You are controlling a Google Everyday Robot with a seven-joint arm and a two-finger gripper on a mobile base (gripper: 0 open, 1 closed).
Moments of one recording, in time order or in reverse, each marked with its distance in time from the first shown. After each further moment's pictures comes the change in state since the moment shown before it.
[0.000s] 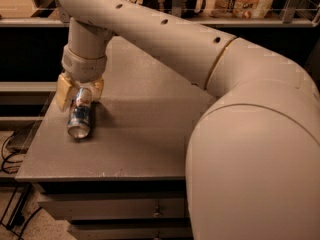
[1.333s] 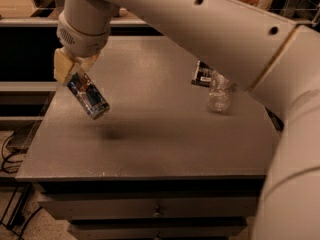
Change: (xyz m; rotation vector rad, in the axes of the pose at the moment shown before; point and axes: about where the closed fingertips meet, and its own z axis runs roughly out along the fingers) arm -0.016 0.018 -0.086 0.151 -0.260 -0.261
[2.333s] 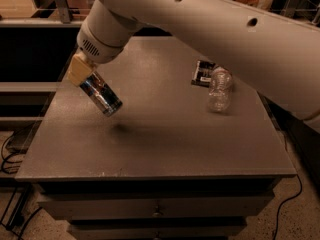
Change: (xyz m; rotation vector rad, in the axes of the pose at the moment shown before) arm 0.017 -0.017 -0.019 0.066 -0.173 -0.180
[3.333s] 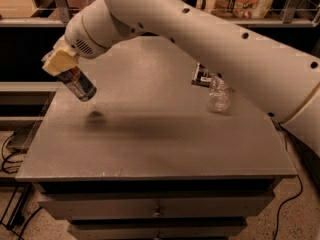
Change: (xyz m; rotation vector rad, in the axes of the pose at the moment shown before) arm -0.065 0.011 0.017 -0.097 -0.343 -0.267
